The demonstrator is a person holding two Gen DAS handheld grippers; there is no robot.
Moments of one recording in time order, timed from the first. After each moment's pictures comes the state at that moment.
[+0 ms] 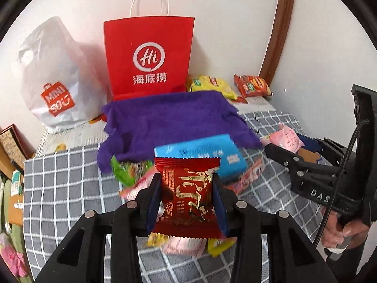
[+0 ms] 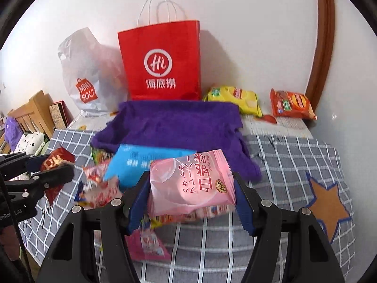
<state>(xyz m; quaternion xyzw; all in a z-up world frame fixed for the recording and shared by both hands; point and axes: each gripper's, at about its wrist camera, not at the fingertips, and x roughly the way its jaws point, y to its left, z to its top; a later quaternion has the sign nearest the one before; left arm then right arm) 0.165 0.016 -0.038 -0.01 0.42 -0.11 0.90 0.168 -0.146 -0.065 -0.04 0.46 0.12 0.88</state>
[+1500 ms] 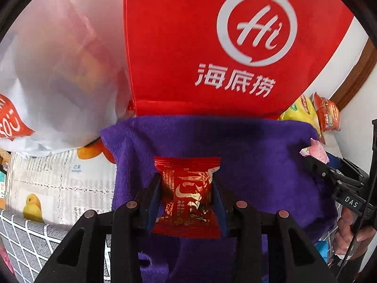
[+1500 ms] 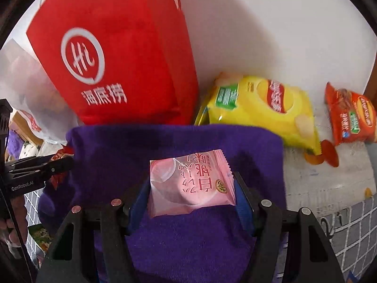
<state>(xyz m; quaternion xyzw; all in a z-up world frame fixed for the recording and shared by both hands) 0.411 0.089 -0.141 -0.07 0.51 -0.03 0.86 0.418 -0.125 -0.199 0.00 0.54 0.16 0.83</state>
